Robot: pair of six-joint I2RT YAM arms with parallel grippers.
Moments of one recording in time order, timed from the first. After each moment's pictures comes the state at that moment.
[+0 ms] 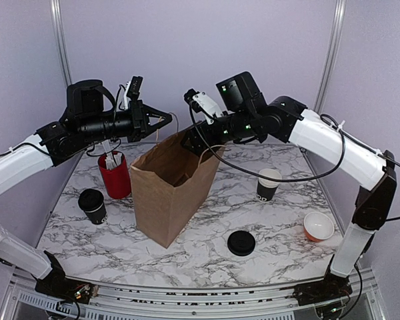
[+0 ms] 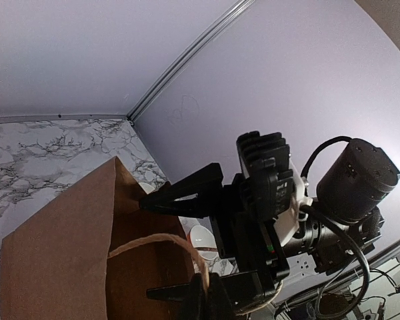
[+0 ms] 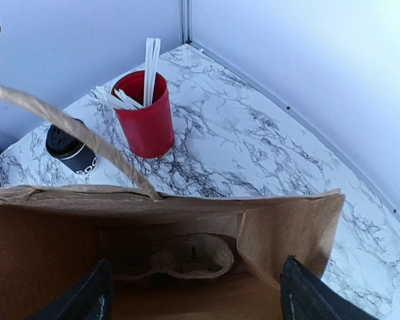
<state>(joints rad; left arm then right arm) -0.70 1.34 1.34 -0.13 0.40 -0.74 0.92 1.76 1.91 -0.72 0.02 0.03</state>
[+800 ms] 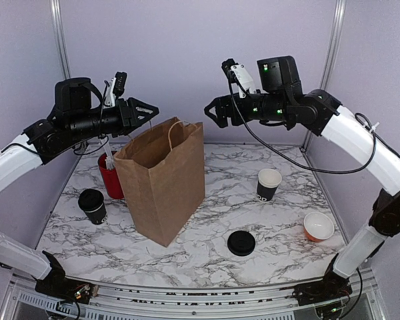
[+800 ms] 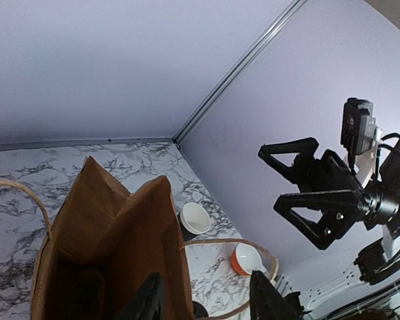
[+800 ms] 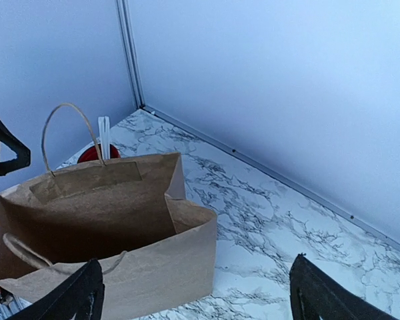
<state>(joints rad) -0.65 1.28 1.34 -0.23 0.29 -0.63 0.81 1.60 1.85 -0.61 0.09 0.08</state>
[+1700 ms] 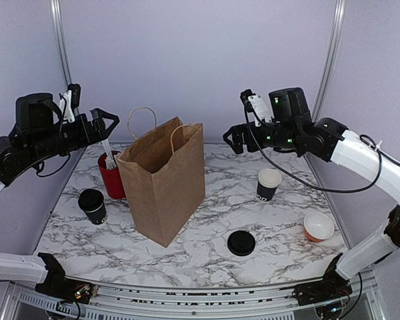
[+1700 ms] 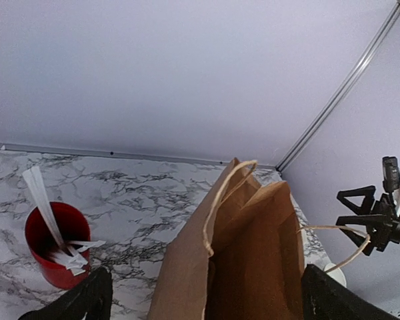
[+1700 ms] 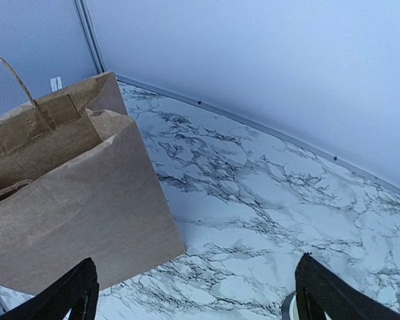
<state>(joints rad) -0.63 0.99 1.24 -0.51 -0.13 -0.50 0.74 1.42 1.46 -0.50 0.13 0.14</state>
